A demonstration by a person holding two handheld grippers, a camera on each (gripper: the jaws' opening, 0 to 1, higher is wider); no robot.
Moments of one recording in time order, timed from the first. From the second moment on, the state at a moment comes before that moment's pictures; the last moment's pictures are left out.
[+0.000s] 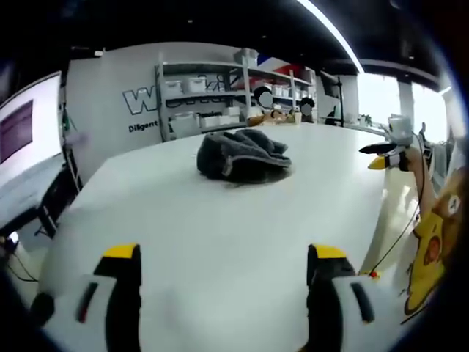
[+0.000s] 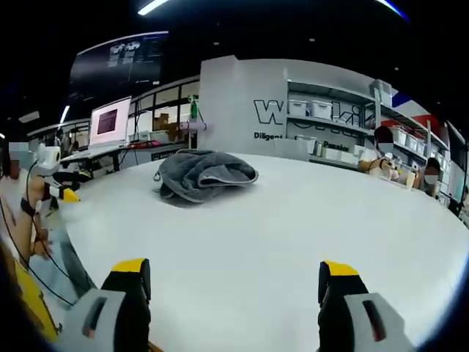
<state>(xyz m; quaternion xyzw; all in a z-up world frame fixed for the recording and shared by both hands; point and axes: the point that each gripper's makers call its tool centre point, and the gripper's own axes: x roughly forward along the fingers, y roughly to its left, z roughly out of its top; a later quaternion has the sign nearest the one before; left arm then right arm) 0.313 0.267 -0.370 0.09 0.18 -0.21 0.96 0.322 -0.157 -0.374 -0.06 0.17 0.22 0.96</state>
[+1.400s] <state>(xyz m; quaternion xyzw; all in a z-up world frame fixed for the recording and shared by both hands) 0.464 0.169 -0.353 0.18 0.11 -0.33 0.92 0.294 -0.196 -0.378 -0.05 0.17 0.17 0.97</state>
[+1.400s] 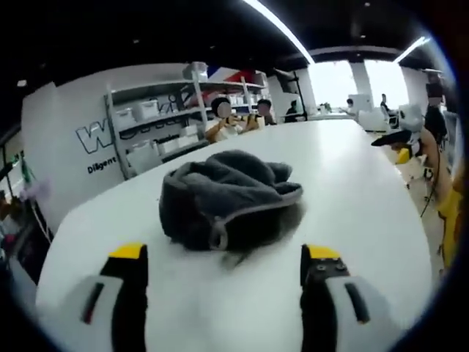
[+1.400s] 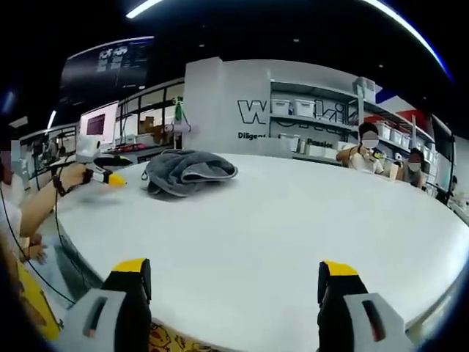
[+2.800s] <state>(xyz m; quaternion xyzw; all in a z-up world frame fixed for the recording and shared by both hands) 0.495 0.078 -0.295 0.27 0.00 -0.38 0.89 0.276 -0.210 -0.371 -0.04 0.16 0.16 0.97</state>
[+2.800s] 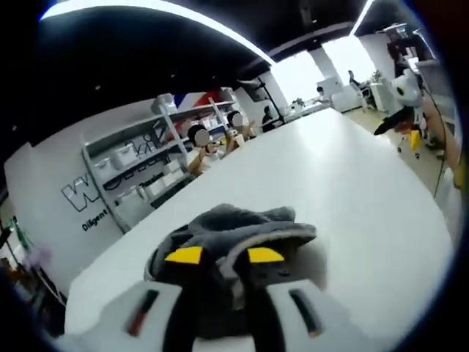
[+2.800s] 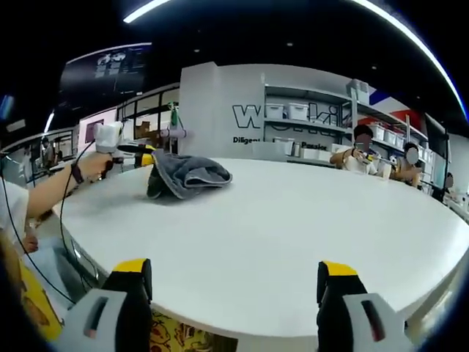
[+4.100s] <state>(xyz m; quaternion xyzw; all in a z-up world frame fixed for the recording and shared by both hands) 0.526 -0.125 -0.332 0.25 0.08 -0.48 0.83 0.259 -0.234 -0.366 -0.03 0.15 0.14 0.98</state>
